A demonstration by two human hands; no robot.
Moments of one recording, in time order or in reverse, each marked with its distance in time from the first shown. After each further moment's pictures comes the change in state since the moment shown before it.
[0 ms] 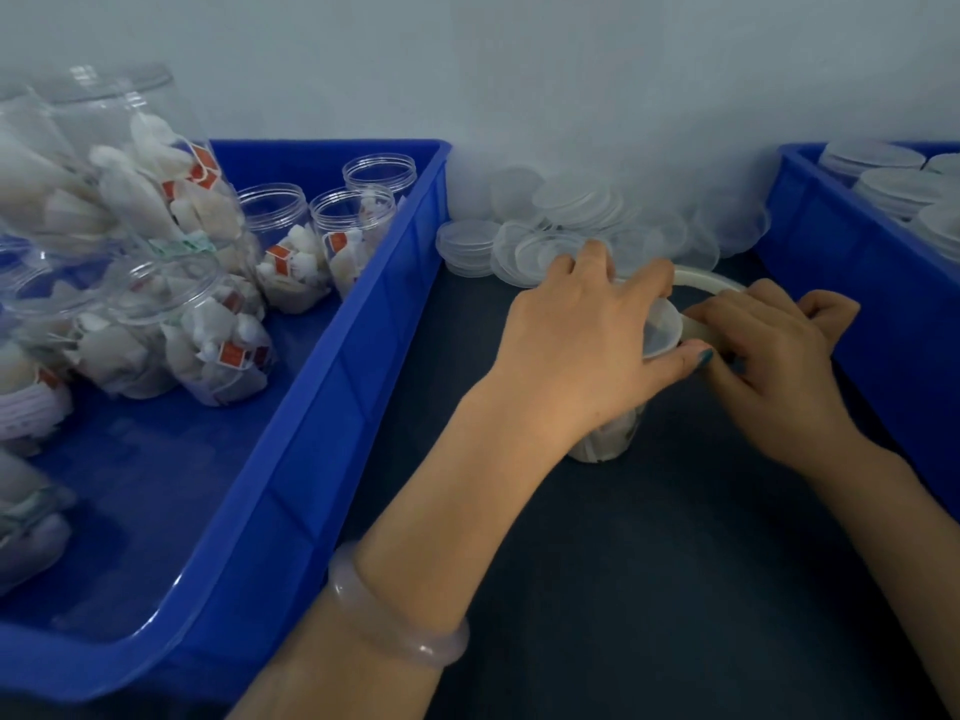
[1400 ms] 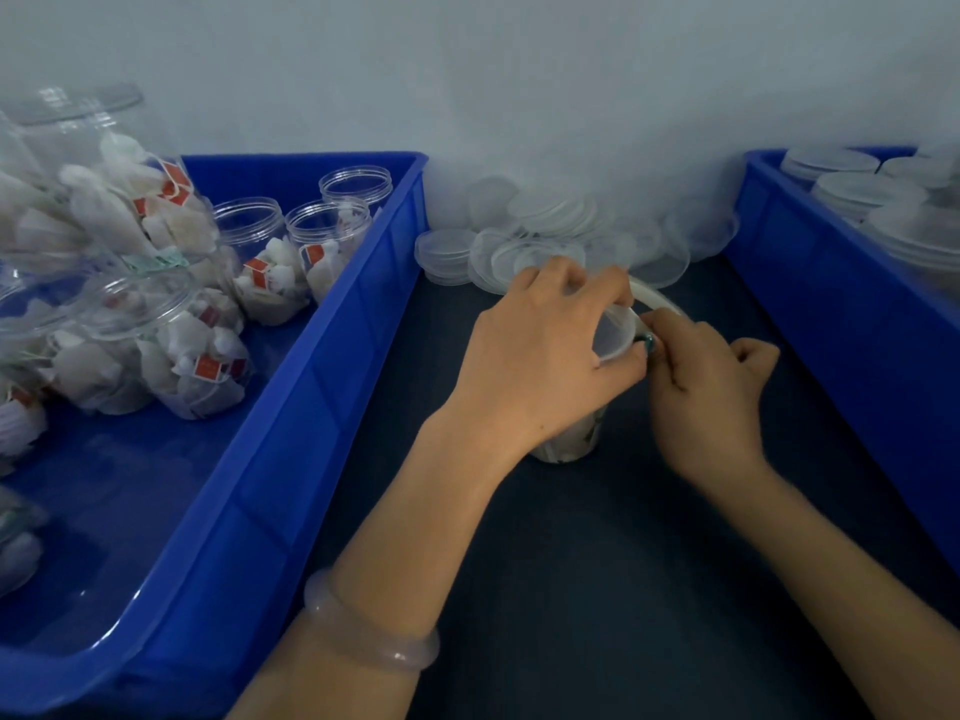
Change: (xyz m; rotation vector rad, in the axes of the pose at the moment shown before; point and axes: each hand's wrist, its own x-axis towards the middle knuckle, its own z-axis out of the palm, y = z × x) left_hand -0.006 -0.002 0.008 -0.154 0.080 -0.001; right_hand -0.007 -0.046 0.012 0.062 0.008 0.404
